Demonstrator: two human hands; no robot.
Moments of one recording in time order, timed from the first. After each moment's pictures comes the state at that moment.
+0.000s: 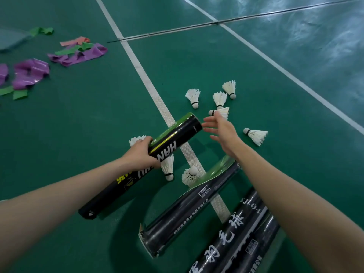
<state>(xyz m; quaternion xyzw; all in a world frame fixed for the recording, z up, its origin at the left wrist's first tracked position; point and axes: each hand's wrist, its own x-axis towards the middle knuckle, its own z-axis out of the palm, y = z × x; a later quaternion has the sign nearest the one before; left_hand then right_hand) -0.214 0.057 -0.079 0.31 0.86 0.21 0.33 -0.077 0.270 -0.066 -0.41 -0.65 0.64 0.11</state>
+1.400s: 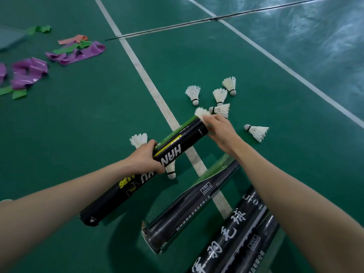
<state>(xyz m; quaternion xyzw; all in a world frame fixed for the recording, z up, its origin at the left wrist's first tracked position) -0.195 0.052 -0.065 0.32 0.84 0.20 0.40 -0.075 0.261 -0.065 -0.36 -0.59 0.71 0.12</state>
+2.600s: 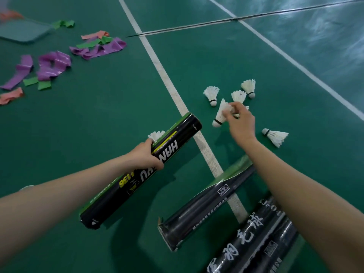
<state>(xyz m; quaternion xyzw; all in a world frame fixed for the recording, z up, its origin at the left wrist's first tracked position) -0.228 0.012 -0.068 0.25 0.86 0.20 0.40 -0.097 0.259 -0.057 -0.38 -0.81 0.37 0.24</state>
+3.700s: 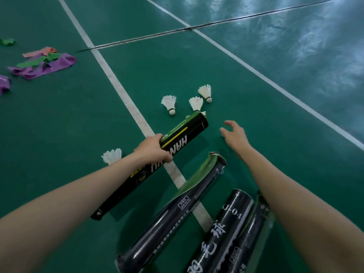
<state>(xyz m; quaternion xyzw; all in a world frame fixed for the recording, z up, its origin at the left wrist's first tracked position) -0.188 0.159 -0.073 0.35 0.84 0.20 0.36 -0.009 0.346 -0.074 -0.53 -0.72 0.43 0.13</state>
